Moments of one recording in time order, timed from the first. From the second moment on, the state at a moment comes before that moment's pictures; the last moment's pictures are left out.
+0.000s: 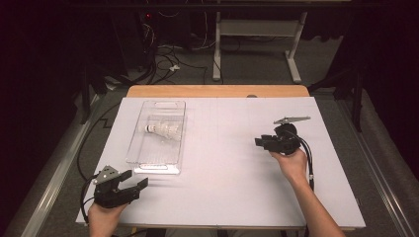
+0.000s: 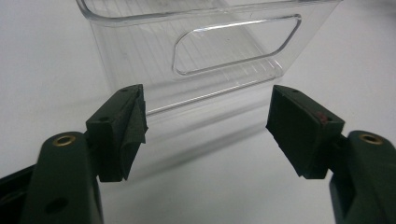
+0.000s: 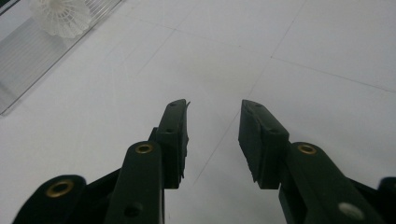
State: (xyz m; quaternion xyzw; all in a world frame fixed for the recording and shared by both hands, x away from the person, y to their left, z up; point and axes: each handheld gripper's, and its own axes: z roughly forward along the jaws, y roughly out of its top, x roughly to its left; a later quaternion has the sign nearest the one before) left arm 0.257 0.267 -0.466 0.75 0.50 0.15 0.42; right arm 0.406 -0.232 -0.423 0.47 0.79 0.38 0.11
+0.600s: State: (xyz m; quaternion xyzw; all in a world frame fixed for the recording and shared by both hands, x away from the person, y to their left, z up) left arm 0.257 0.266 -0.466 0.75 0.50 0.15 0.42; right arm 0.395 -0.248 -0.424 0.47 0.78 0.39 0.11
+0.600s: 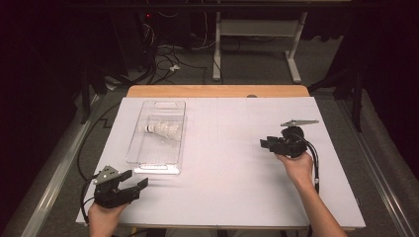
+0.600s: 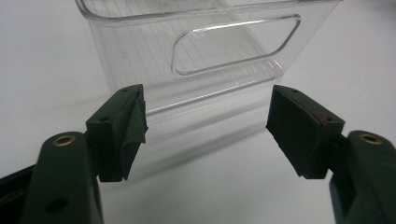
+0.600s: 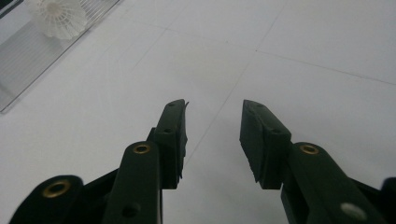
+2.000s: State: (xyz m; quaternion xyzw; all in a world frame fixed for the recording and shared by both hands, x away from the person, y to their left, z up) left arm 0.256 0.266 -0.466 0.75 0.50 0.15 0.42; right arm 0.365 -0.277 -0.431 0.48 0.77 0.39 0.14
